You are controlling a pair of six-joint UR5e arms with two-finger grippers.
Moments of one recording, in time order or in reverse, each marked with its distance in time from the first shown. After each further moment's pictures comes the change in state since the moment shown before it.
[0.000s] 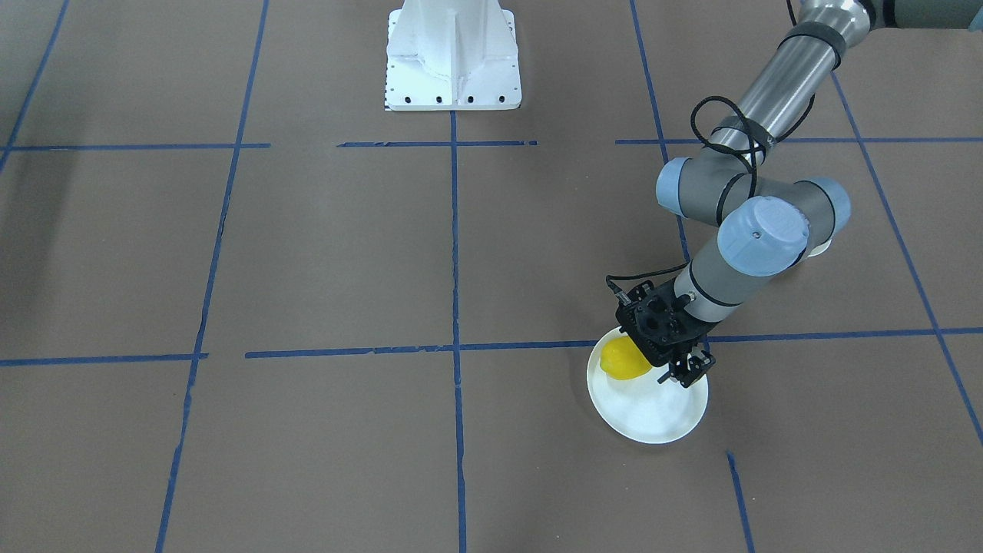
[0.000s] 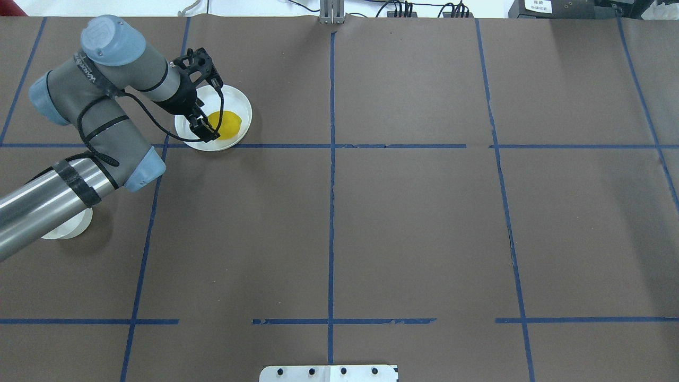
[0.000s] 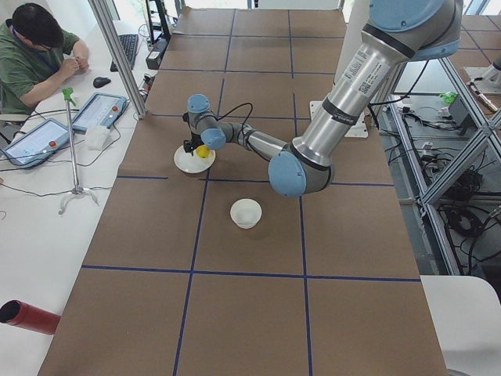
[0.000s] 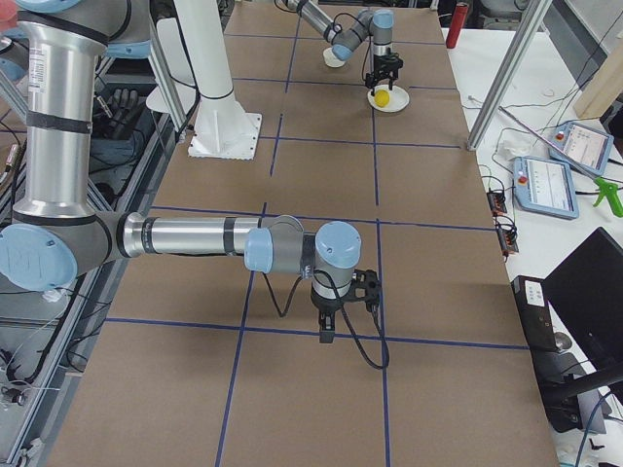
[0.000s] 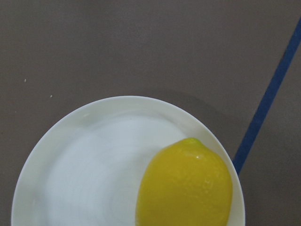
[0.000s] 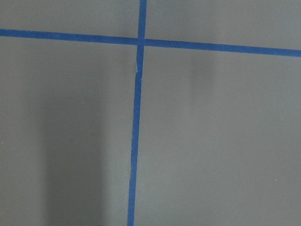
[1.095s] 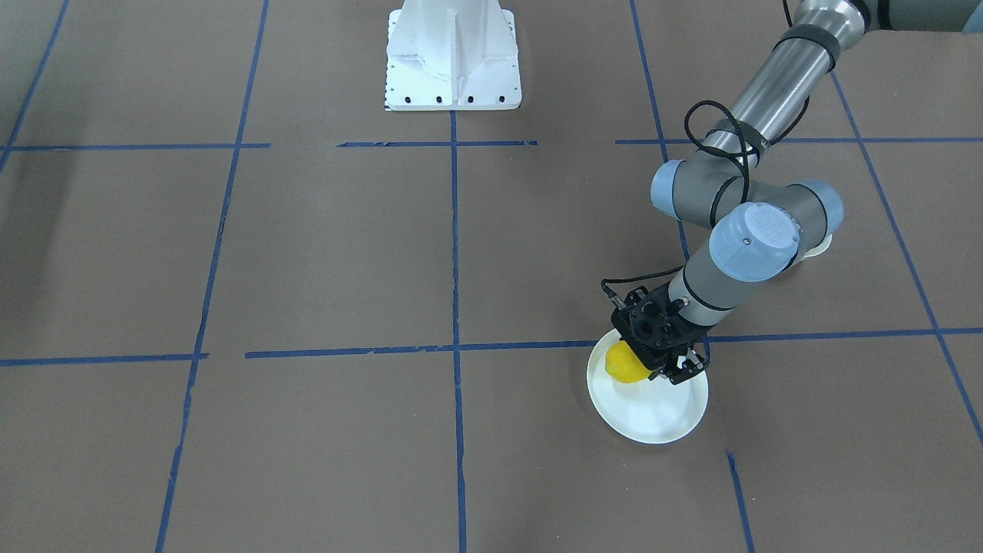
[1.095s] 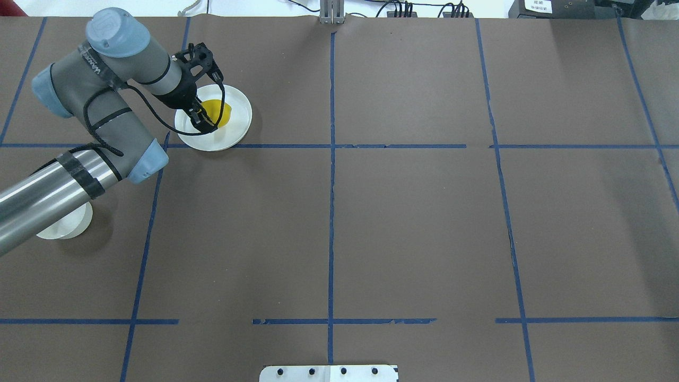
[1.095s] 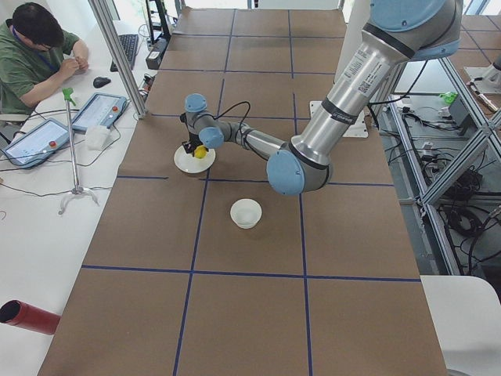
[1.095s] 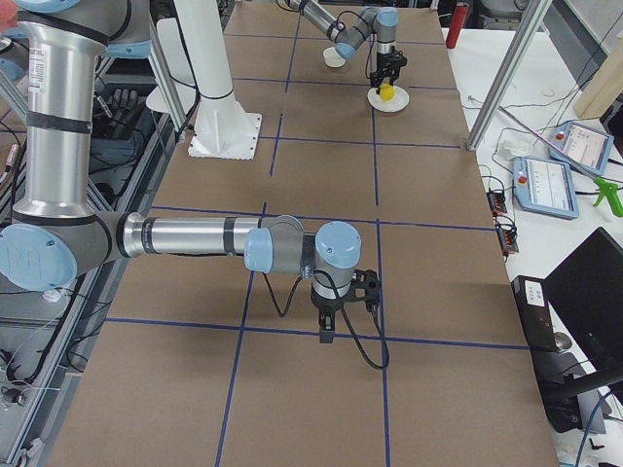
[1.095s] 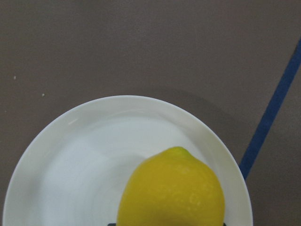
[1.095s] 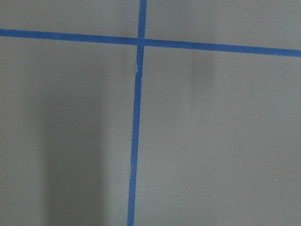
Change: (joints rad) left arm -0.053 -0.010 -0.004 0.075 -0.022 -0.011; right arm 0.000 0.000 0.000 0.000 0.000 0.000
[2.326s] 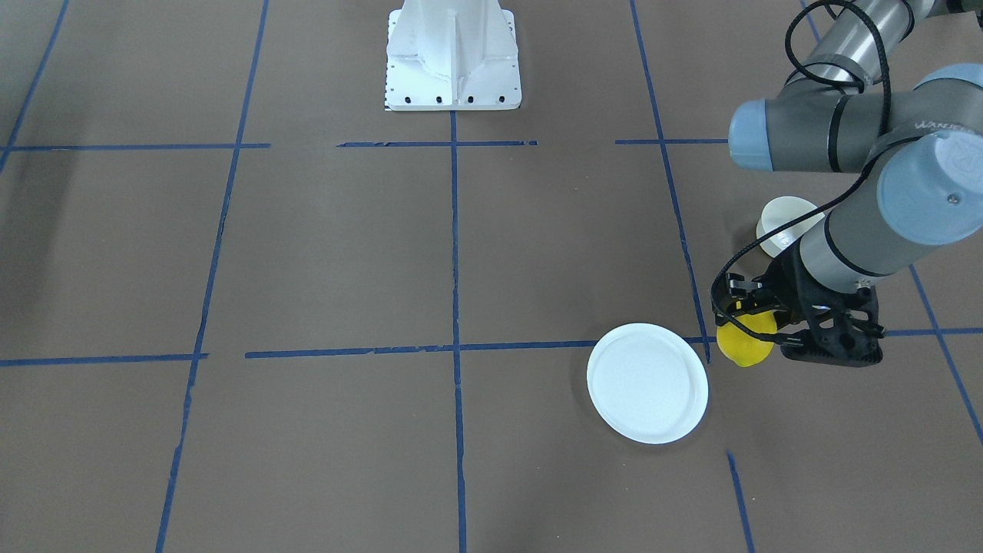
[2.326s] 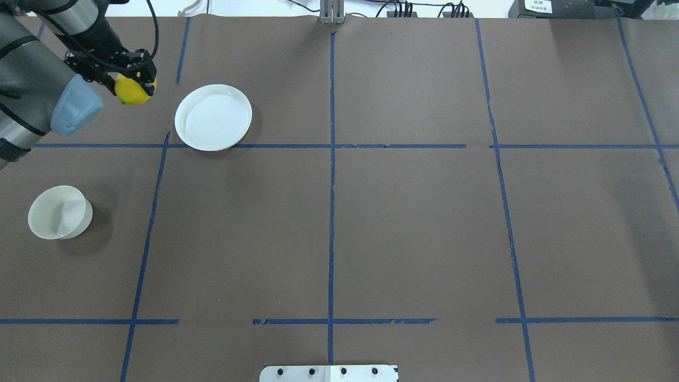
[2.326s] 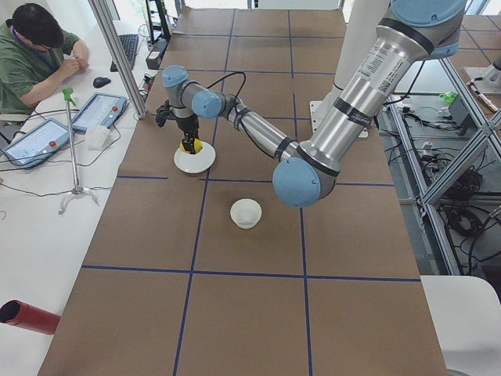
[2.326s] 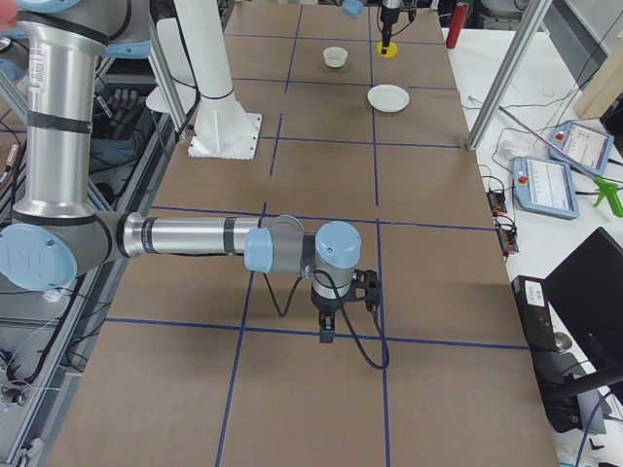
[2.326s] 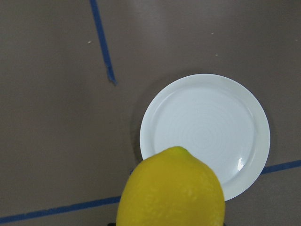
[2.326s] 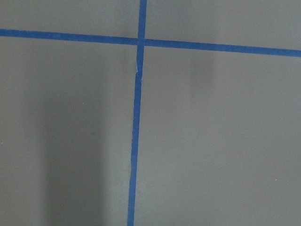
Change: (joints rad) left arm -0.176 0.099 -0.356 0.579 -0.145 -0.747; right arm 0.000 0.000 0.000 0.000 0.000 0.000
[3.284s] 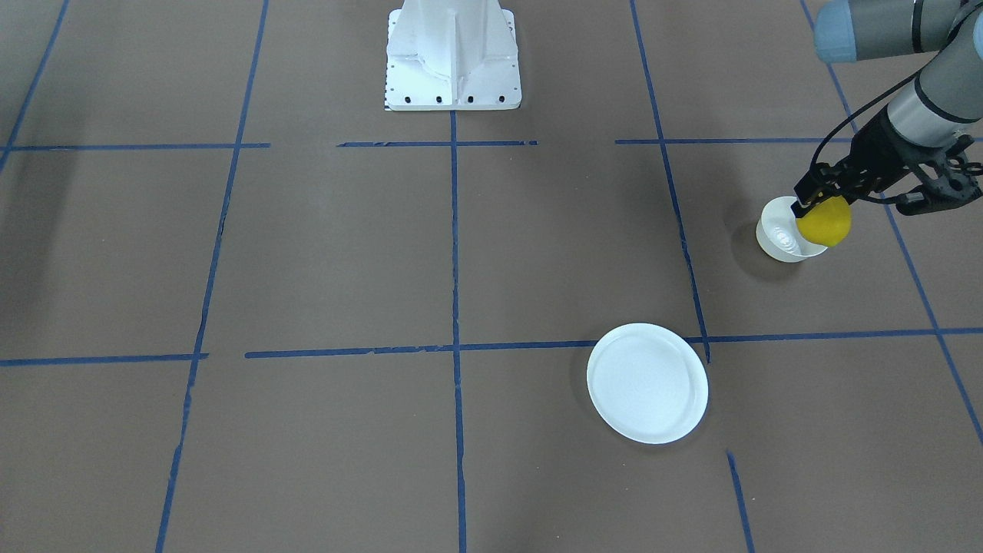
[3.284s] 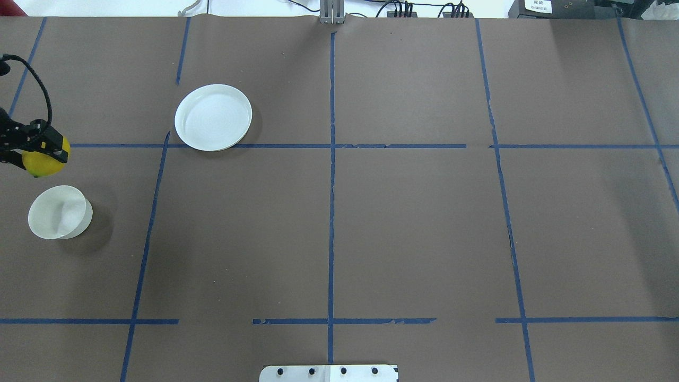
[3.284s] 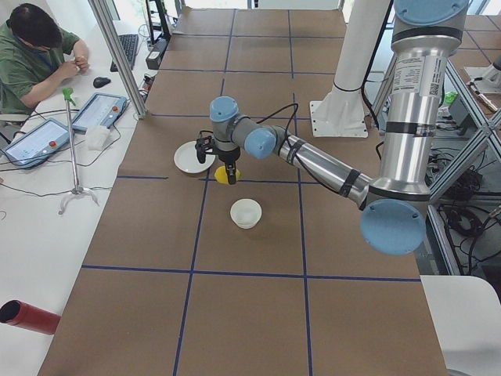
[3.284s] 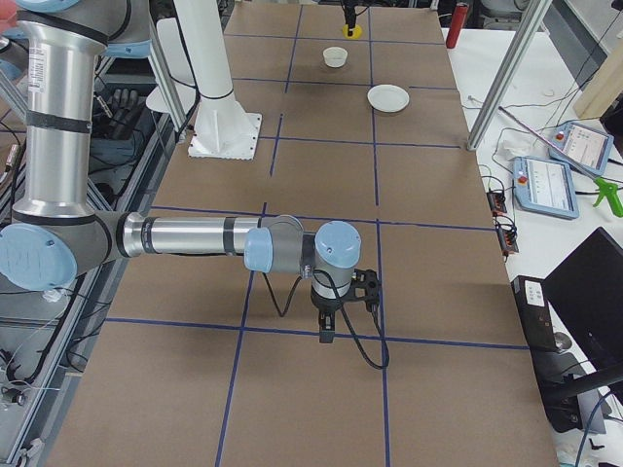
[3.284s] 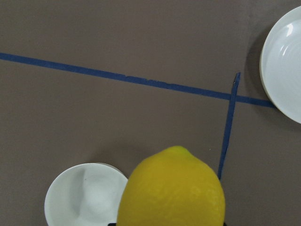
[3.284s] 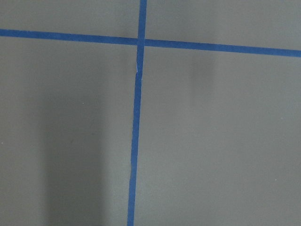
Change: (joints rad) left arm -0.012 0.526 -0.379 -0.217 -0.012 -0.159; right arm 0.000 0.000 0.000 0.000 0.000 0.000
